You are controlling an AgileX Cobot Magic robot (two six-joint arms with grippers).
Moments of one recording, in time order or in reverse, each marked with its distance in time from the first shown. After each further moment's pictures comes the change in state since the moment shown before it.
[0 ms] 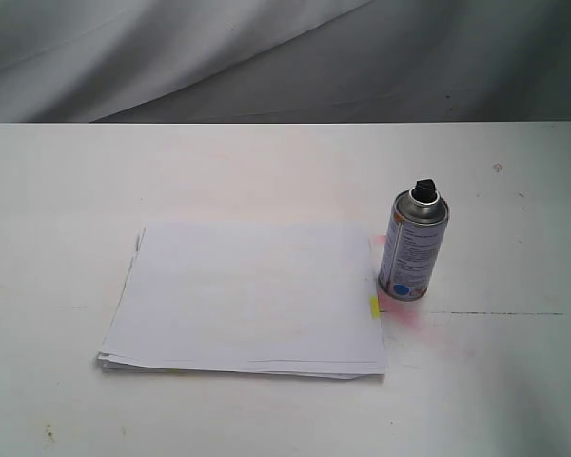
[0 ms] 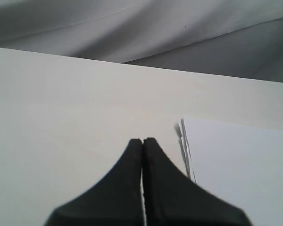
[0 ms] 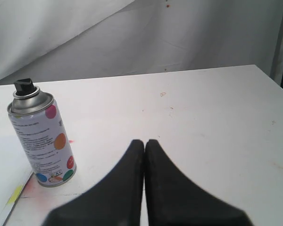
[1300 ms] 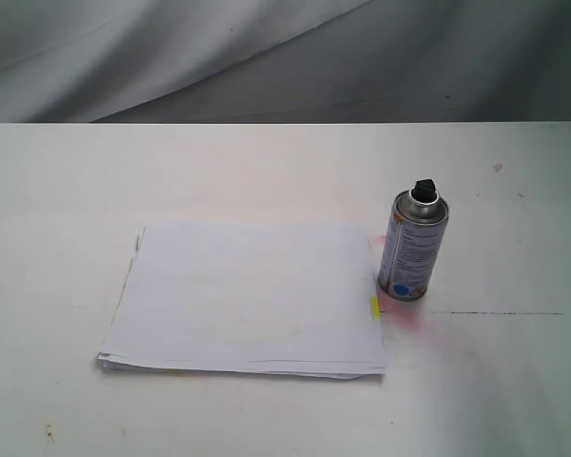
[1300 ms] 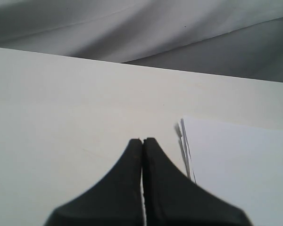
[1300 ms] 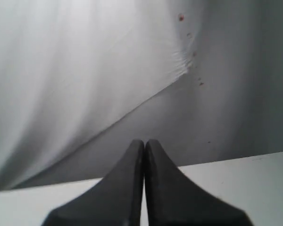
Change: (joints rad) left arm 0.000 0.000 0.000 0.000 0.000 0.000; right arm 0.112 0.656 -0.471 -0.324 -0.368 0.471
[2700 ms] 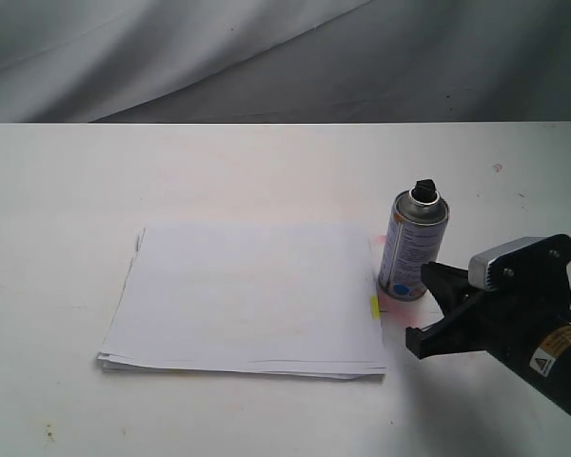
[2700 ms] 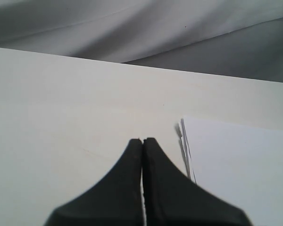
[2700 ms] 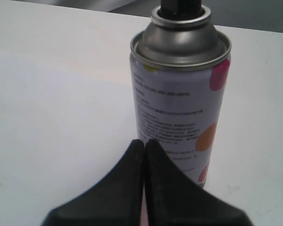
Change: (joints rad) left arm 0.000 0.000 0.000 0.000 0.000 0.000; right arm 0.316 1.000 0.253 0.035 -0.926 -0.281
